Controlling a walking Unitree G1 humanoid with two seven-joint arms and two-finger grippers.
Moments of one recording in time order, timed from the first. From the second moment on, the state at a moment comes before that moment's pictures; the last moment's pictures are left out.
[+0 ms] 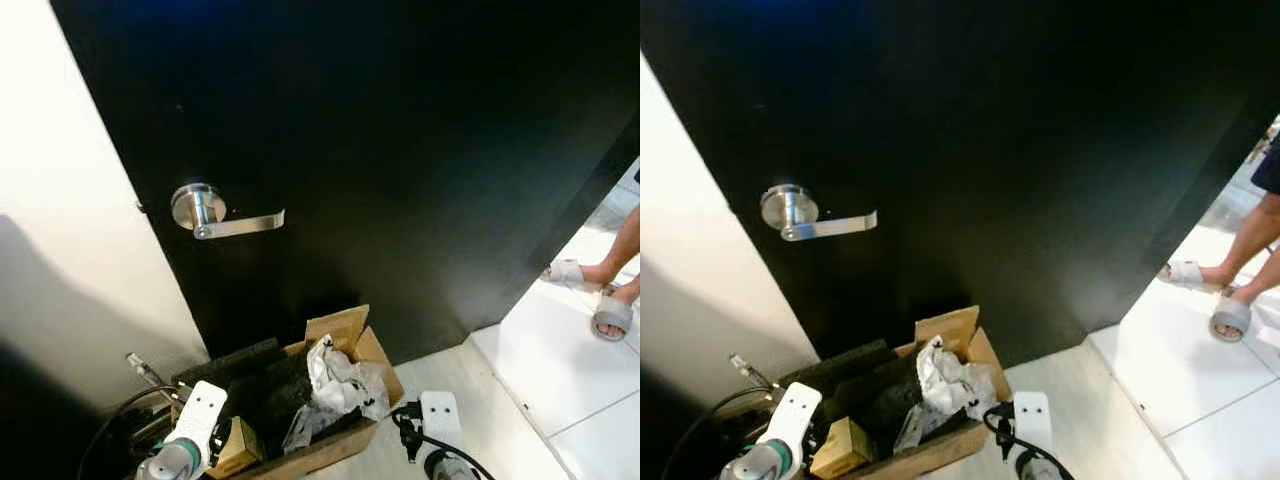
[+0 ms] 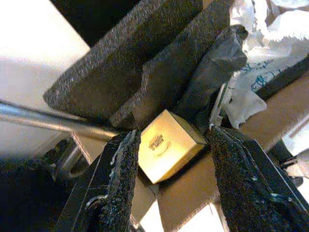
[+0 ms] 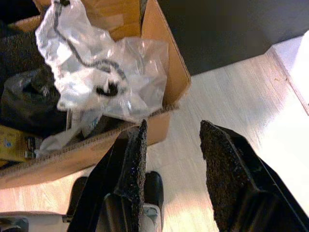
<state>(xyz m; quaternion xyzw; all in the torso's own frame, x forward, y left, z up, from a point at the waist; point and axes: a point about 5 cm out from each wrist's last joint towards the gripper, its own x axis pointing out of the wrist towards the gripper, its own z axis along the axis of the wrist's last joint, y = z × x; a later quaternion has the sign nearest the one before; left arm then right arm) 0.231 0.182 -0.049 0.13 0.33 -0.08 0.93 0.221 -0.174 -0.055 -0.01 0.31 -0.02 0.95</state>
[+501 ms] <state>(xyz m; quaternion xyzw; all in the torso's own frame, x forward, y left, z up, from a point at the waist) 0.236 0.179 -0.046 0.14 0.32 -0.09 0.93 0.215 -0.173 -0.060 -0.02 0.32 -0.02 0.95</state>
